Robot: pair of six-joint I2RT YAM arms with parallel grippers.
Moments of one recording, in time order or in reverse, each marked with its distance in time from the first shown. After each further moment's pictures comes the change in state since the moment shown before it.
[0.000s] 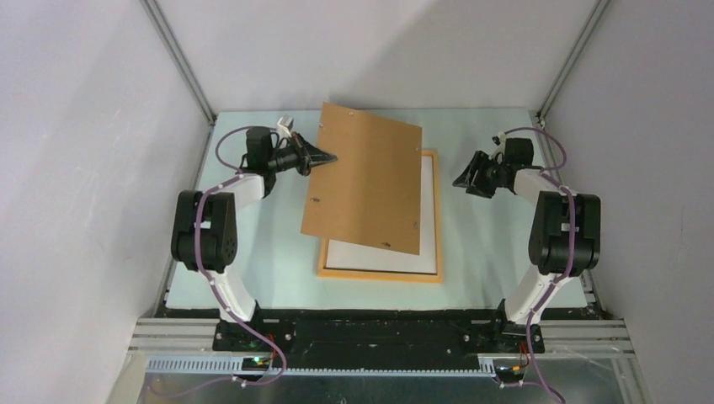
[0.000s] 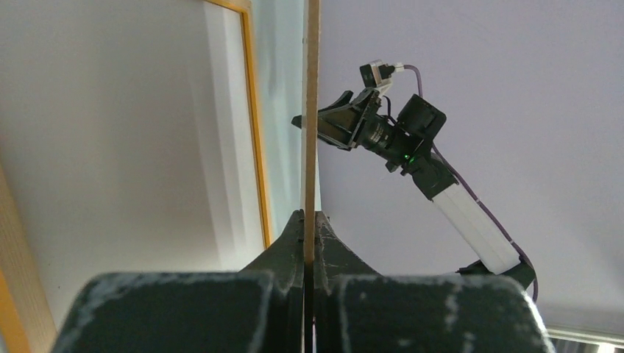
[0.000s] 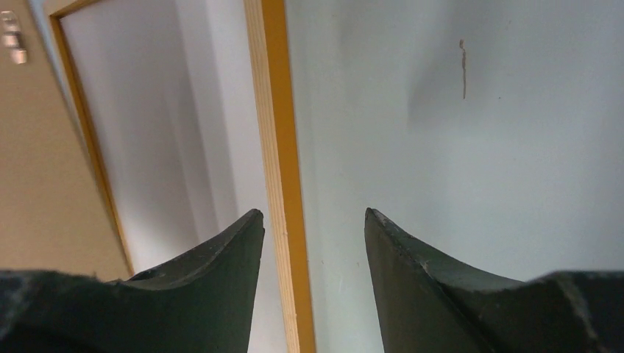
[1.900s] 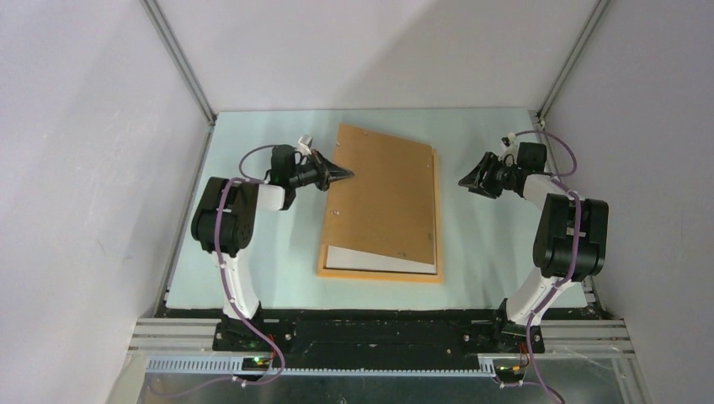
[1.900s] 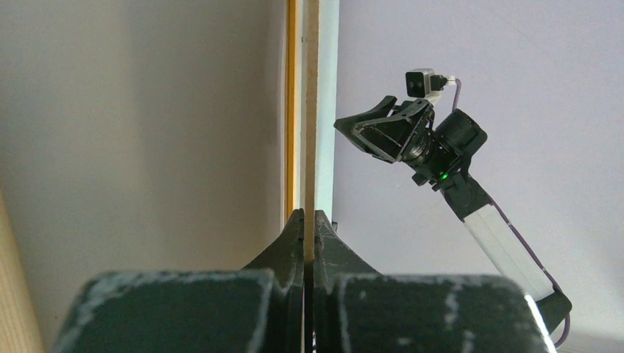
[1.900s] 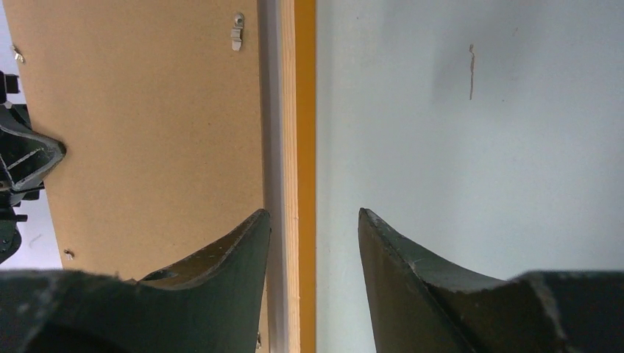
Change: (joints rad) left arm -0.116 0.192 -0.073 0.262 -0.105 -0.099; right arm -0.099 -0.030 -0.065 0.084 -0.193 -0.029
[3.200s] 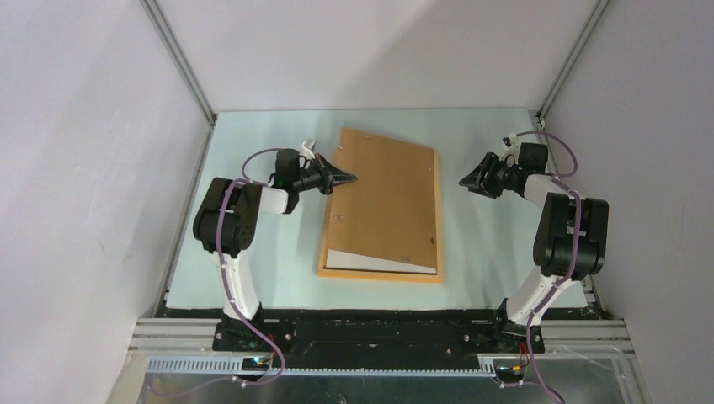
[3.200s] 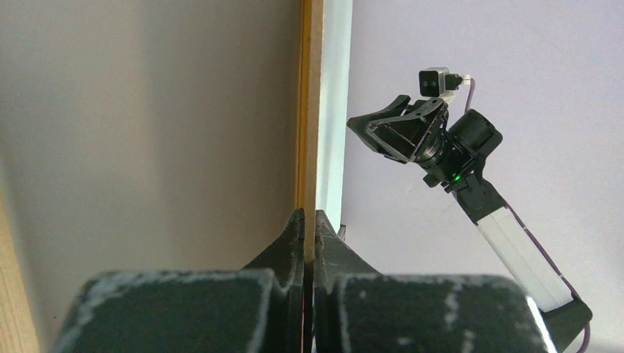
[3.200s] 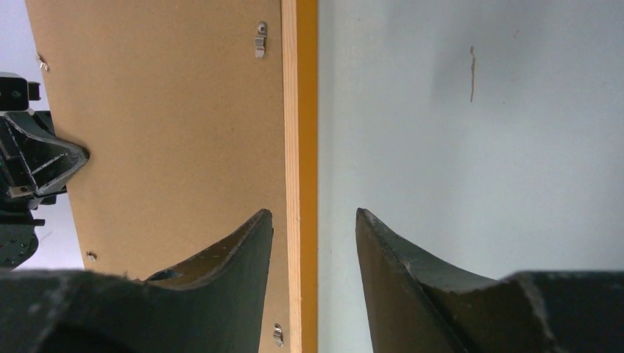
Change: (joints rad) left arm -0.030 0.000 -0.038 0.011 -0.050 0.012; right arm -0.011 0.009 0.000 0.011 -0.023 0.008
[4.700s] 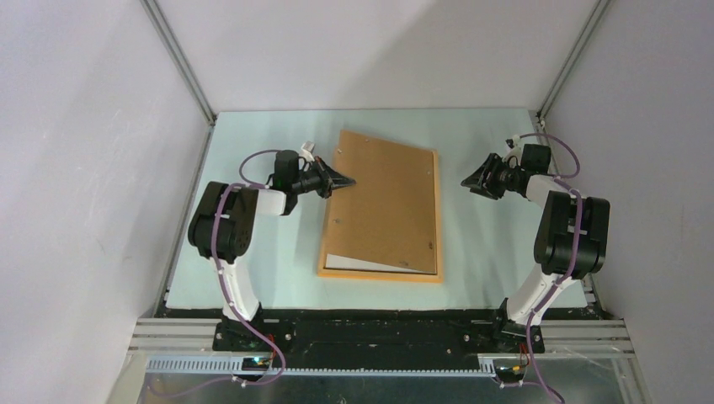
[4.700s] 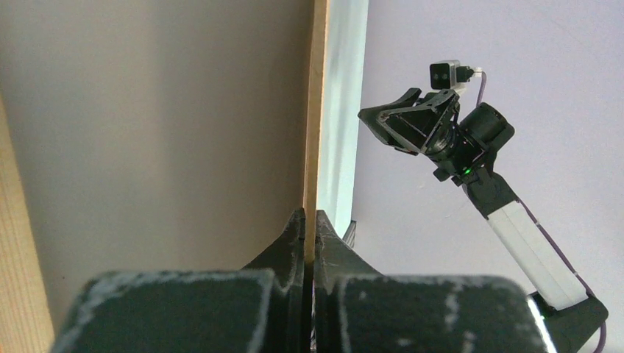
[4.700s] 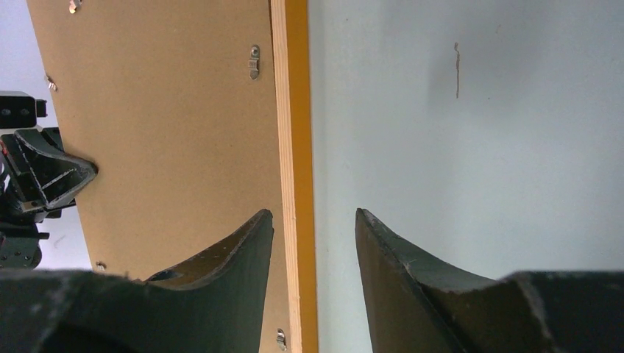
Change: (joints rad) left arm -0.003 -0.055 -0.032 -0.087 -0.020 0.054; right arm -0.022 0.015 0.000 0.001 -0.019 0.012
